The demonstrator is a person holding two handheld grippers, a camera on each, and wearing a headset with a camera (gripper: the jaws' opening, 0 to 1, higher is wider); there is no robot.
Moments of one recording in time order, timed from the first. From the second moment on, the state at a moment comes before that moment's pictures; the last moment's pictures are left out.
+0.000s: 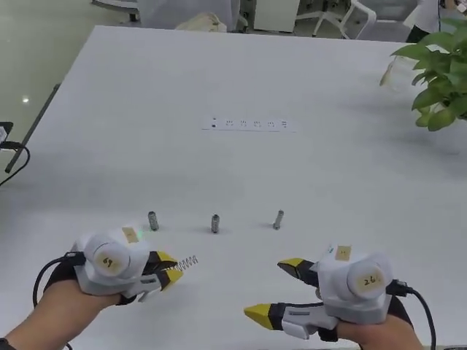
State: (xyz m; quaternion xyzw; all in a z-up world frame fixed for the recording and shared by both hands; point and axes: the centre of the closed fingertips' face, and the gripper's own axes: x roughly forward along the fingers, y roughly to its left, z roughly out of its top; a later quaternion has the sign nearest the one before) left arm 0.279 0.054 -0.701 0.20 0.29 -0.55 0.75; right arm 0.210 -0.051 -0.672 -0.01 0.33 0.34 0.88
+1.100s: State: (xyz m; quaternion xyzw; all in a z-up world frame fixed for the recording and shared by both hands) left arm 0.259 0.030 -0.649 0.23 0.22 -0.60 0.73; right arm 0.217 -0.019 -0.657 -0.03 0.32 0.41 0.86
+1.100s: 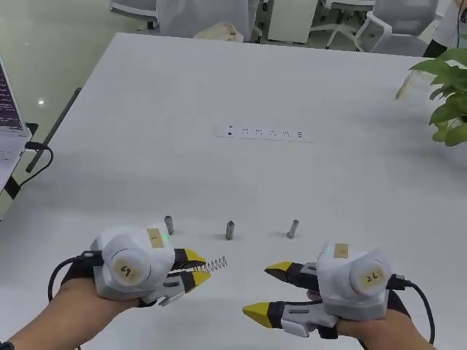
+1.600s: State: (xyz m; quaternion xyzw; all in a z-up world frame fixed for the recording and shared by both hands) left arm 0.230 0.006 -0.643 0.26 0.20 -0.64 0.70; right arm 0.219 -0.012 -0.646 -0.01 0.30 0.43 0.85
